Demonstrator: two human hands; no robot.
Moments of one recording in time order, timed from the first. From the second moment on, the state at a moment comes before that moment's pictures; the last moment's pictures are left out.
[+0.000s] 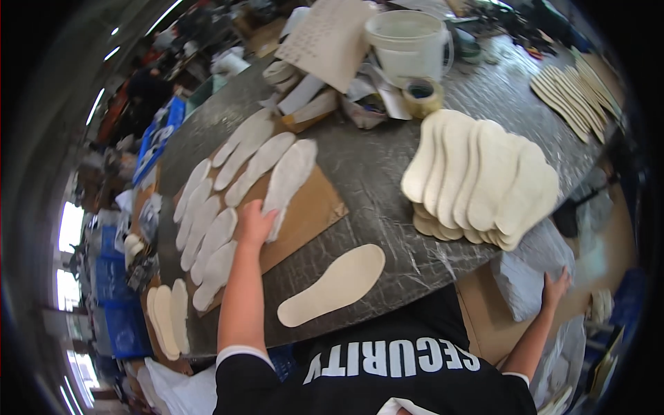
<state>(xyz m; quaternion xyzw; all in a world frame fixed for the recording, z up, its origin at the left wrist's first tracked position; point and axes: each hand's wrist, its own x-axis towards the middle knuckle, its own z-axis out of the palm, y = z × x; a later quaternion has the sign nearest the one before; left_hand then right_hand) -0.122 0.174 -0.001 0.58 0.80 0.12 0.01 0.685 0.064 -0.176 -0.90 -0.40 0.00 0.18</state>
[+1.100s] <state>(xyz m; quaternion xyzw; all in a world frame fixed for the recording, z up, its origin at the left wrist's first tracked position) -0.096 0.000 0.029 0.51 0.71 0.18 0.44 0.273 0.130 0.033 -0.26 -0.85 0.46 0.03</state>
